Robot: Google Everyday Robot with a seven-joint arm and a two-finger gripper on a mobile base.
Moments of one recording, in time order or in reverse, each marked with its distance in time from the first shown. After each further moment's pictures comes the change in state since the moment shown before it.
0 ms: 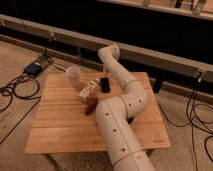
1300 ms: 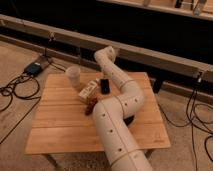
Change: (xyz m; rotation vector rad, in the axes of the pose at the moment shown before) arm 0.012 0.013 0.012 0.041 0.050 -0.113
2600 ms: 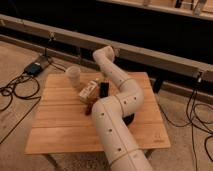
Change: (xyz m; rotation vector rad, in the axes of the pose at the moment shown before) arm 0.029 0.010 -0.006 -0.014 0.123 -0.078
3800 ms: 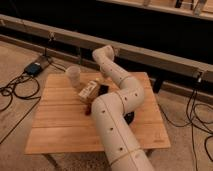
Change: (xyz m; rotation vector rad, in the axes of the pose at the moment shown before) arm 0.020 0.007 -0.009 -0.024 0.070 -0.038
